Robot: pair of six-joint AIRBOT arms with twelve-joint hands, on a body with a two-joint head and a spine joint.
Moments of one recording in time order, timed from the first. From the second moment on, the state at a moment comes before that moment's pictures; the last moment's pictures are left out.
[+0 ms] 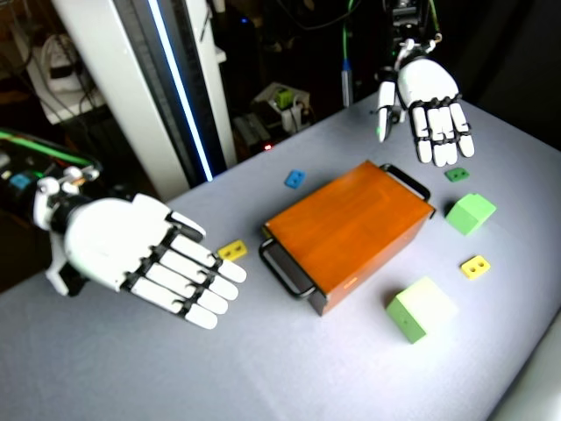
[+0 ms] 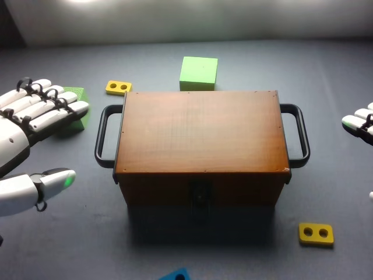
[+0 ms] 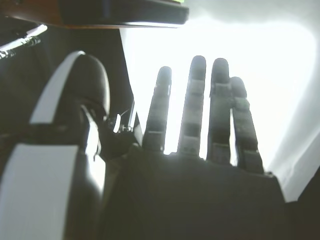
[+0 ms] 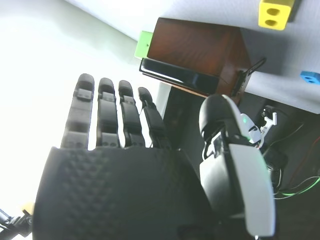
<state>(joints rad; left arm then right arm) 1.09 -0.81 0.99 -0.16 -1.12 0.92 -1.14 -0.76 0.79 0.32 1.06 -1.14</state>
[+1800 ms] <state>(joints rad) 1.06 -0.92 1.09 -0.13 -0.87 0.88 -0.92 -0.98 0.98 0.38 0.73 -1.24</state>
